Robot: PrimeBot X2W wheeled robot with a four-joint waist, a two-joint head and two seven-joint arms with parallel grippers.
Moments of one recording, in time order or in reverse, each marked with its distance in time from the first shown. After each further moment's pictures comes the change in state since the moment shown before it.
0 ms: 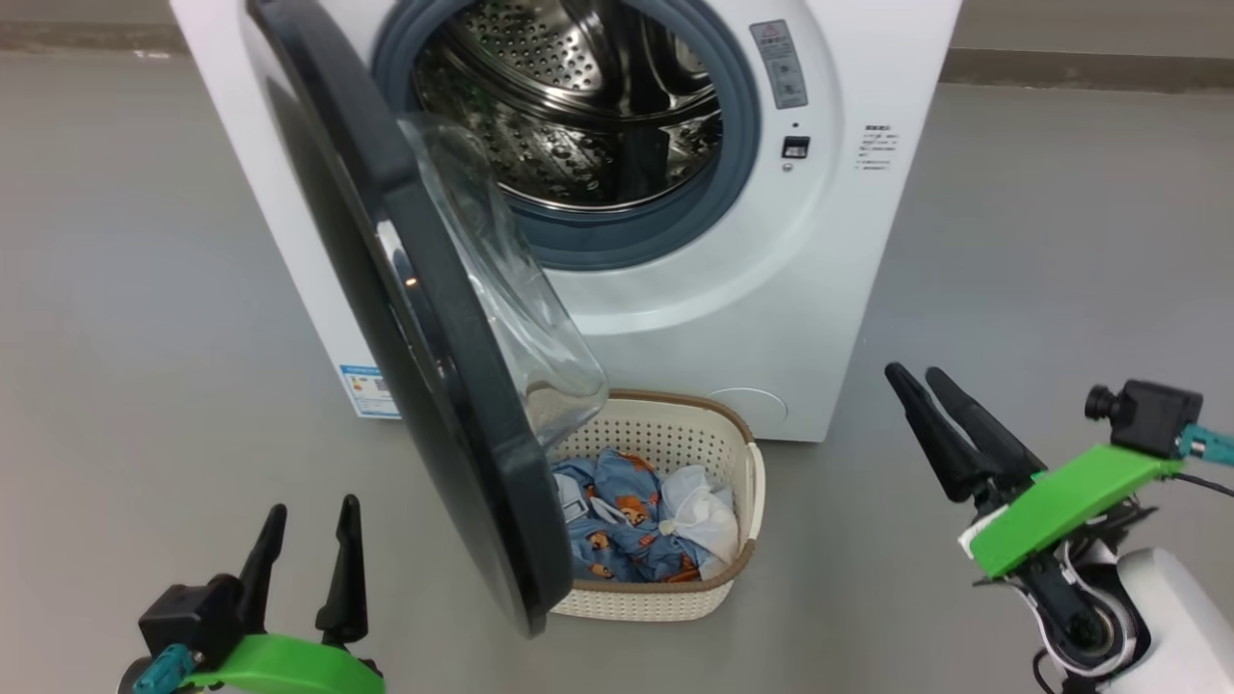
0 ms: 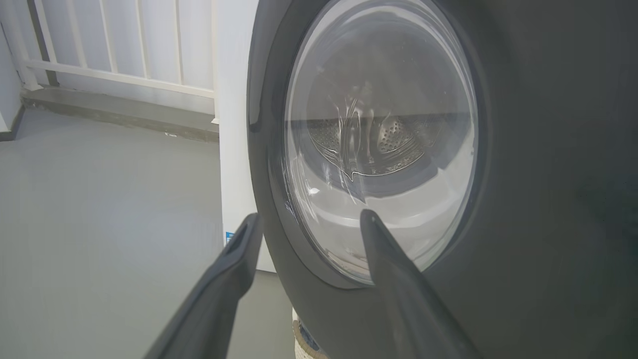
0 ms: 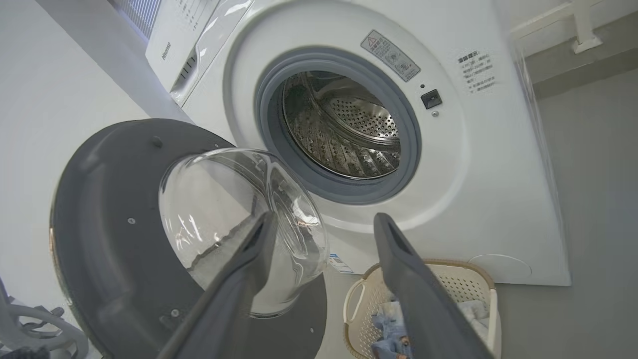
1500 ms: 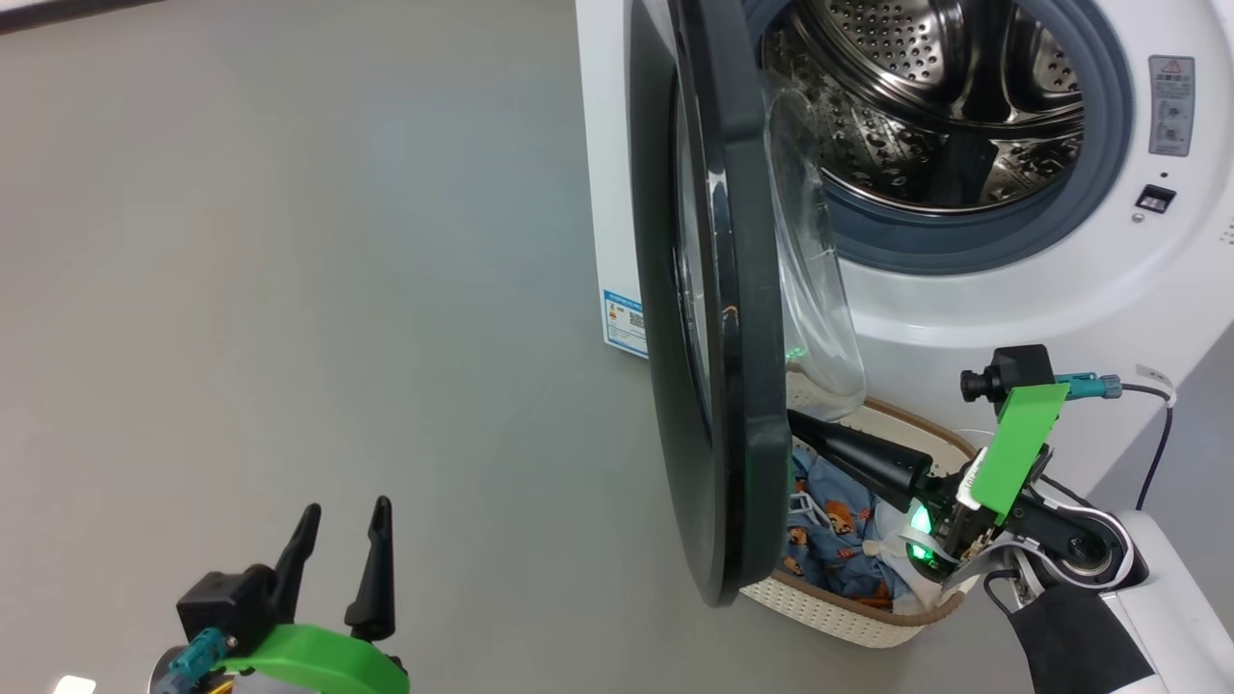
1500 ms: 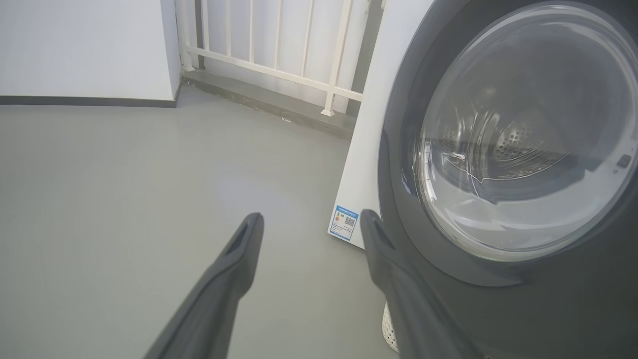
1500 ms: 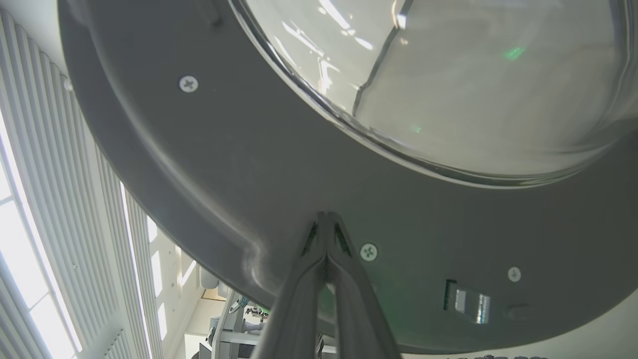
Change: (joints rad) left arm -0.036 0.004 -0.063 0.069 -0.026 0.000 0.000; right arm -0.124 0.126 -0.111 0.192 0.546 0.000 0.740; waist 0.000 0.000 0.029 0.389
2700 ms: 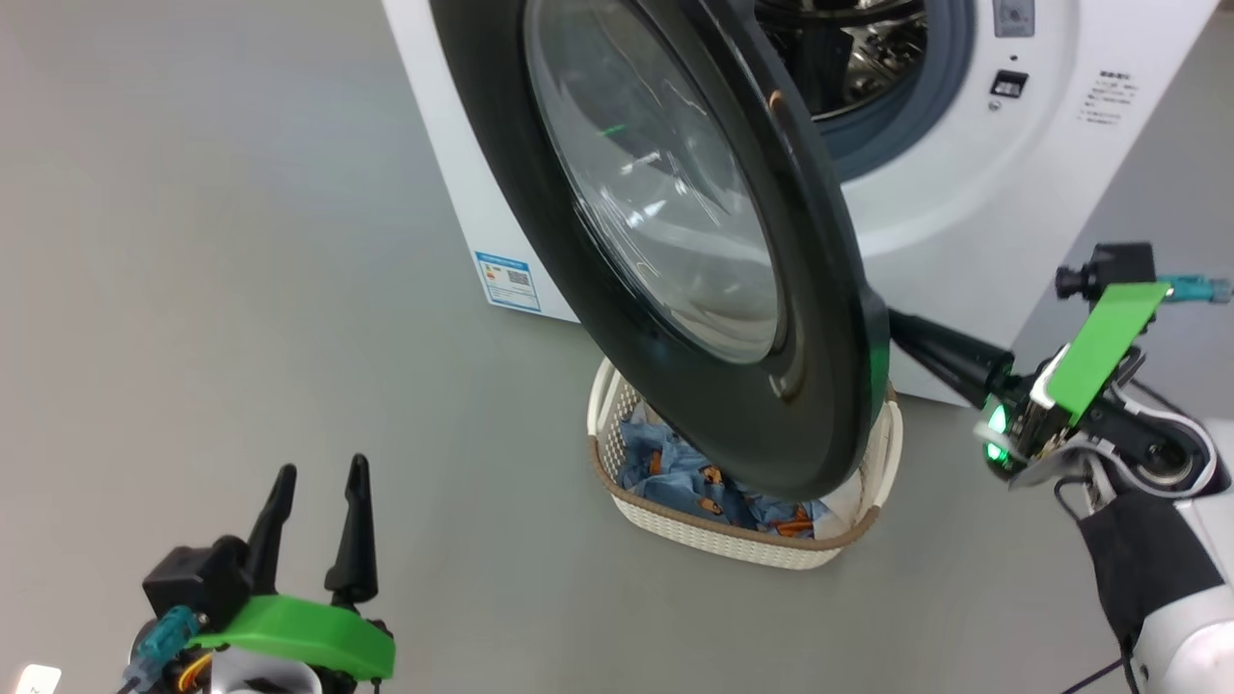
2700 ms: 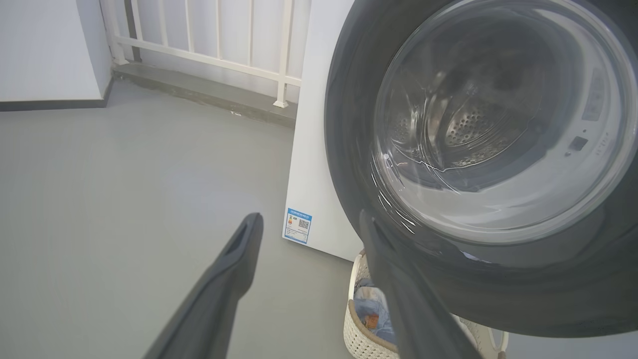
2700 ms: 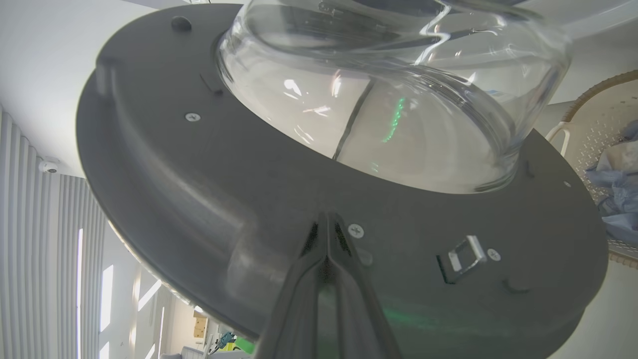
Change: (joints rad) left arm -0.031 -0.018 0.051 -0.053 -0.003 0.000 0.000; right arm -0.162 -0.097 -0.034 0.077 -0.017 0.000 -0.047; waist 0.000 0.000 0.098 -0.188
